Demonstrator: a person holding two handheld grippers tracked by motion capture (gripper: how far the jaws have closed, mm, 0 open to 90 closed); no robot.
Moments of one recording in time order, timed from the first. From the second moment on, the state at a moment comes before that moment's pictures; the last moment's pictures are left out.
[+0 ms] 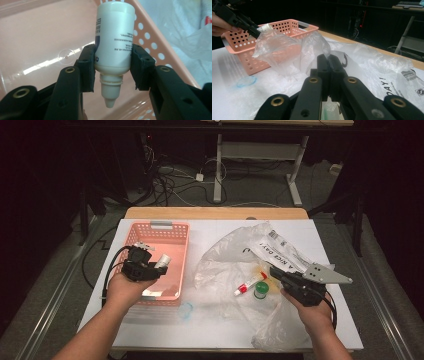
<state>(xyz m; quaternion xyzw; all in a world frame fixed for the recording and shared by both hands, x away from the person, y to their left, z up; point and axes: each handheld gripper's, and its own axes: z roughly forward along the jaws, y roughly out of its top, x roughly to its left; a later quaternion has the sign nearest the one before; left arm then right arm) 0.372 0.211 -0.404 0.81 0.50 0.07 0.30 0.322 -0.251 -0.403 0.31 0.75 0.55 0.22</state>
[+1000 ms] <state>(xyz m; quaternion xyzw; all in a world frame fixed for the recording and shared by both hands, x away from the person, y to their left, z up) 0.320 0.197 -0.417 0.79 0.45 0.13 0.40 0.320 -0.248 -0.405 0.30 0.75 0.54 0.22</state>
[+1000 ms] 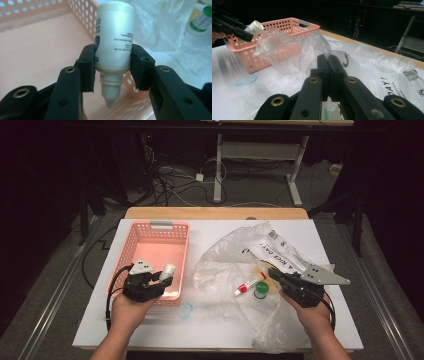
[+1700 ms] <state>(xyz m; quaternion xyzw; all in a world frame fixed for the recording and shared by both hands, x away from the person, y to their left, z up) 0.287 0.092 -0.407 0.85 0.32 0.08 0.42 0.319 -0.247 -0.400 0.30 0.75 0.55 0.22</state>
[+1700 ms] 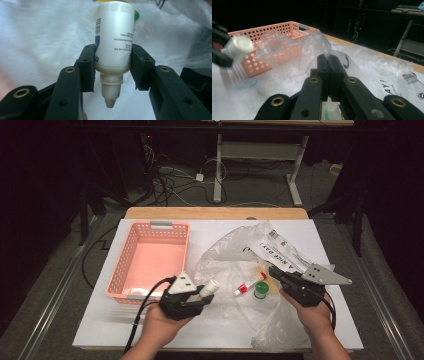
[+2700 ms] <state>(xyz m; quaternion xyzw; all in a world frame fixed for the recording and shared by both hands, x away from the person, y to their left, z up) 0.390 -0.014 -0.463 0.84 0.35 0.09 0.40 0.322 -0.250 -0.401 0.30 0.74 0.56 0.22</state>
